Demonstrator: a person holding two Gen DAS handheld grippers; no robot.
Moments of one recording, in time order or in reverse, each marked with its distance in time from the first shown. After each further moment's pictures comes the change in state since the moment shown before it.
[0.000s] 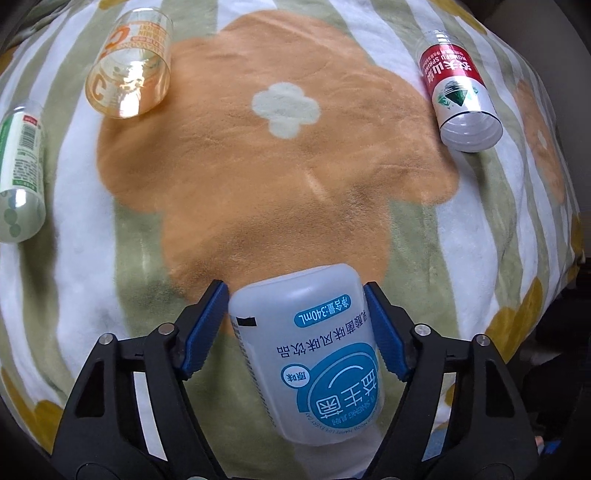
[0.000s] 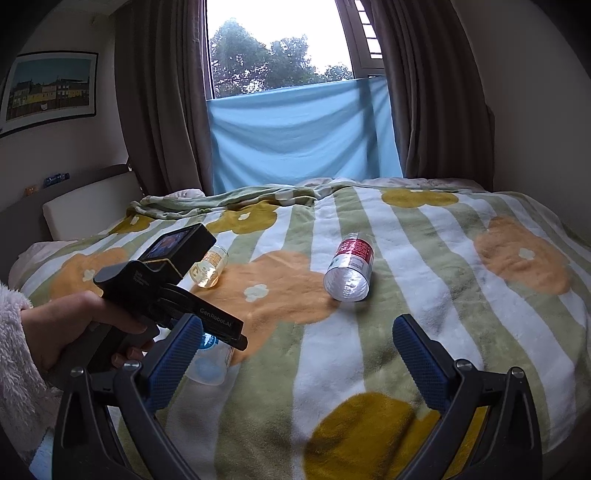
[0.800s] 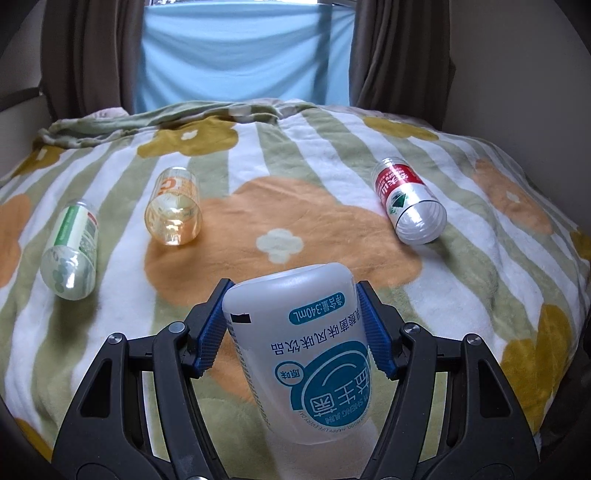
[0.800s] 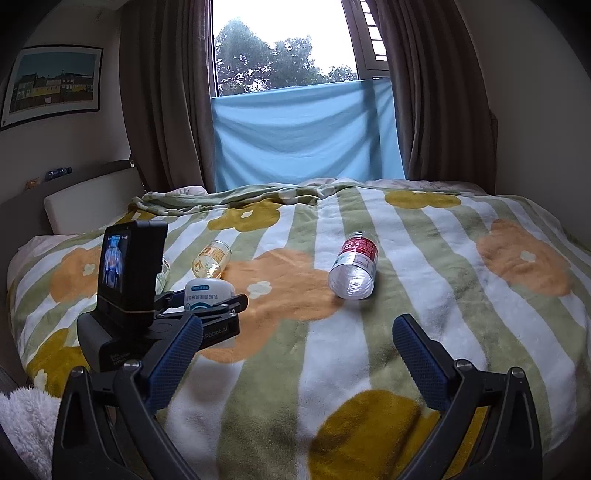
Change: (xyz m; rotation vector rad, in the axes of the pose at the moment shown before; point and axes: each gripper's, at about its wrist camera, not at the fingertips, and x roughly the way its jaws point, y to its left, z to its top) left arm -0.043 -0.014 -0.055 0.124 -0.729 0.079; right arm -0.001 0.007 -0.006 -0.020 0.002 -0.004
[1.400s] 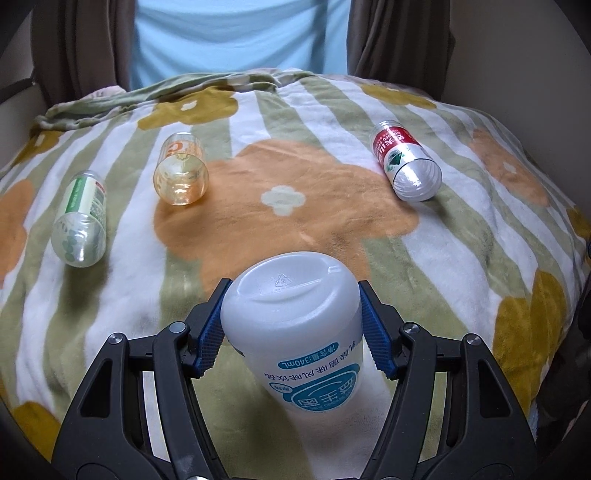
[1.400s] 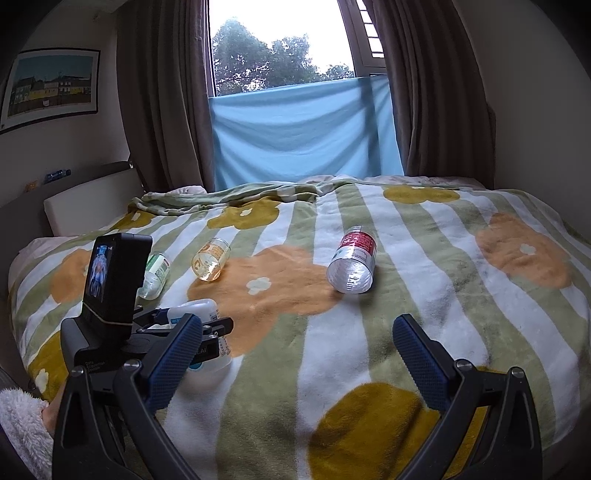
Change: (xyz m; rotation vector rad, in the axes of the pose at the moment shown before) left arm -0.017 0.004 -0.021 0.033 0.119 0.003; right arm 0.000 -0.003 -0.005 0.019 0.002 0.006
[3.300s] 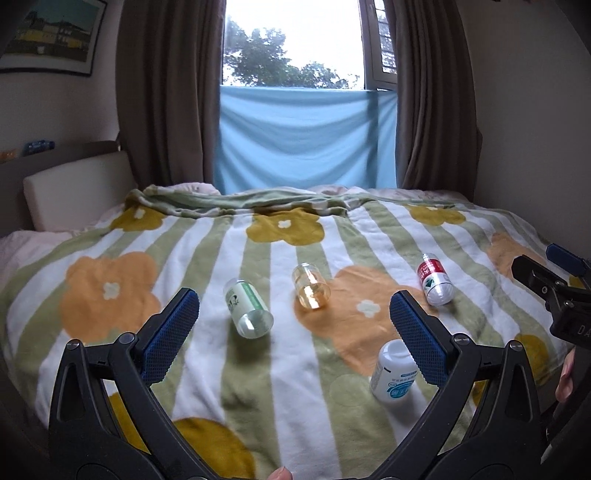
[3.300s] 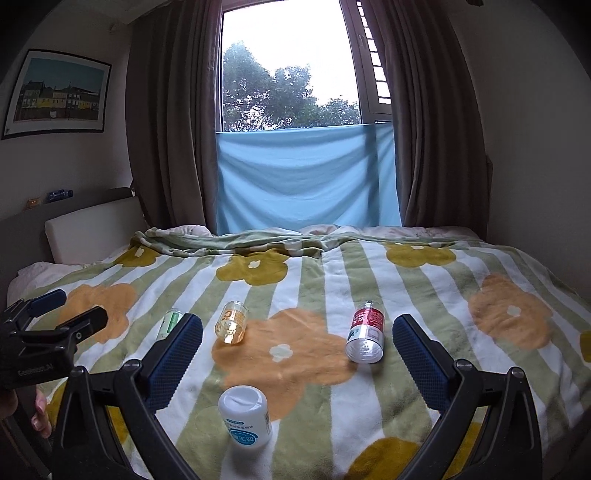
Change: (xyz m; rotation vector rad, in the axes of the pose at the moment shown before) left arm -0.223 0.079 0.010 -0.064 -0.400 0.195; right arm -0.038 0.068 0.074 -0.064 -0.129 -0.074
